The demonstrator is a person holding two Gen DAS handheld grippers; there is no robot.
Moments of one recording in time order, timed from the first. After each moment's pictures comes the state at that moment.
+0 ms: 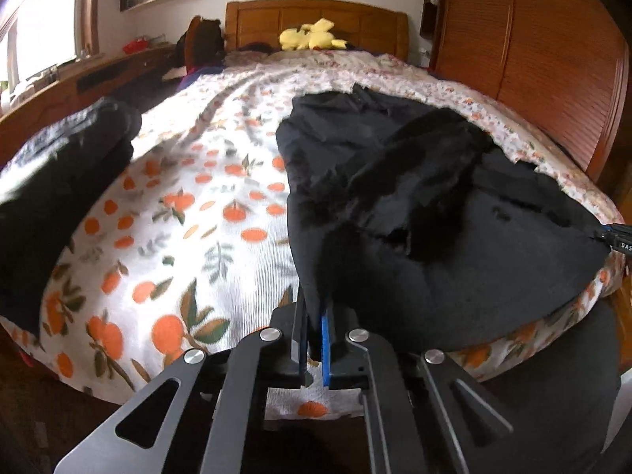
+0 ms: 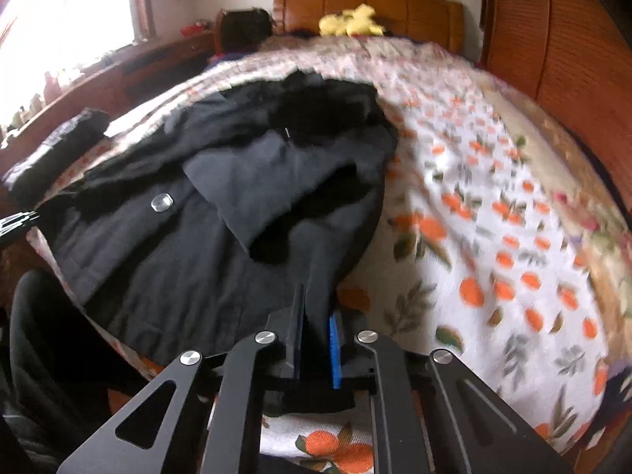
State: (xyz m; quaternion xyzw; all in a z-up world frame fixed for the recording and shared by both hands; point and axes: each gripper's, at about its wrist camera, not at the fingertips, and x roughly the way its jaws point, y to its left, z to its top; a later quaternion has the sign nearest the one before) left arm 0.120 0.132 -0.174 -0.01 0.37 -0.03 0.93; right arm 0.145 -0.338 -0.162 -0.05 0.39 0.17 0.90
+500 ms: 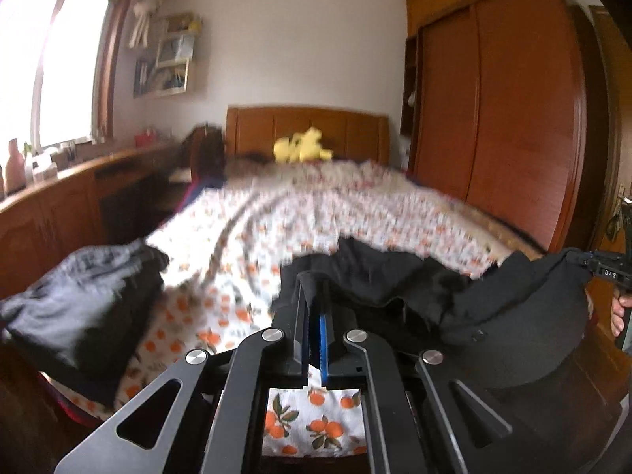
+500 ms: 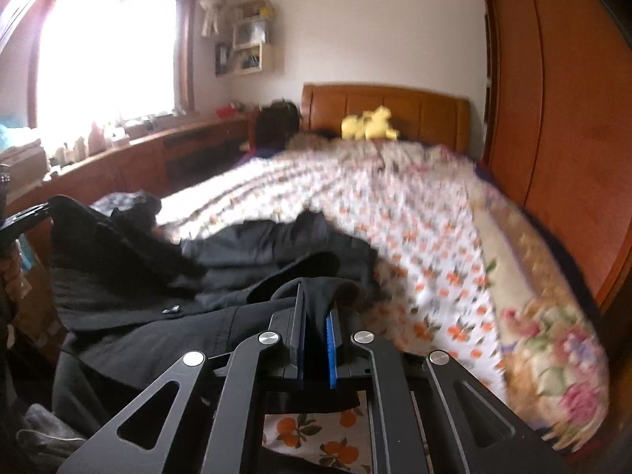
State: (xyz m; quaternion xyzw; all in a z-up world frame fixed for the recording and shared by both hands) left arm 0.031 0.111 0.013 -0.02 0.19 -0.04 0.98; right arm 0.062 -0.353 0.005 -0.05 0.23 0.20 0.95
